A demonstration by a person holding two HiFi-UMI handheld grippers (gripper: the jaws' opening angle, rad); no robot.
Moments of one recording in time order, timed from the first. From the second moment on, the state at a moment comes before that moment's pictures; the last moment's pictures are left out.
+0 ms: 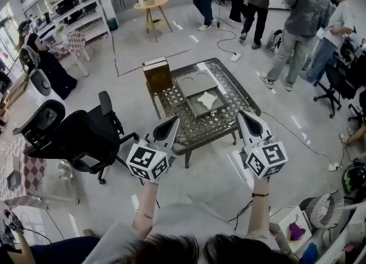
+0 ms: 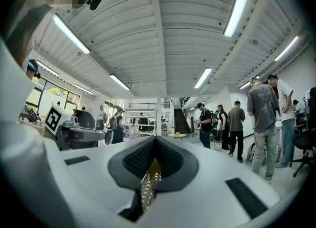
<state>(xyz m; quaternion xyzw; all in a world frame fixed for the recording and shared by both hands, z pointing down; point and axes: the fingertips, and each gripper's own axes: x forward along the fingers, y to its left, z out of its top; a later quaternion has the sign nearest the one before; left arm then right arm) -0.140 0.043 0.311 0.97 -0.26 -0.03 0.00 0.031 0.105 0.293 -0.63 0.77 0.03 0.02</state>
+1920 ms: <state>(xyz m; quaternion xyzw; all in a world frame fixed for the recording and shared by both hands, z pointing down) -0.034 -0.131 0.370 0.98 -0.20 0.00 0.09 0.107 -0.070 0.347 -0.64 0.76 -0.06 0.04</state>
